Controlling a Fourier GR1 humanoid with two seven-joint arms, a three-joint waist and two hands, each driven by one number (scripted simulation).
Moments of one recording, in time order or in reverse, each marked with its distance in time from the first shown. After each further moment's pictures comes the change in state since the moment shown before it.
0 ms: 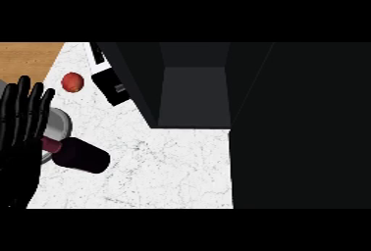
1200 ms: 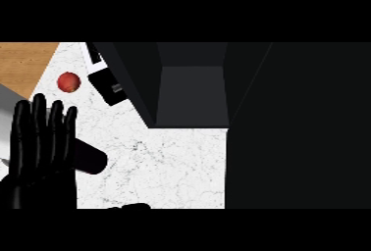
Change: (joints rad) left arm 0.041 -0.124 -0.354 -0.150 -0.105 0.490 0.238; right arm 0.163 -0.076 0.081 -0.300 -0.248 0.166 0.341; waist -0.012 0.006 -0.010
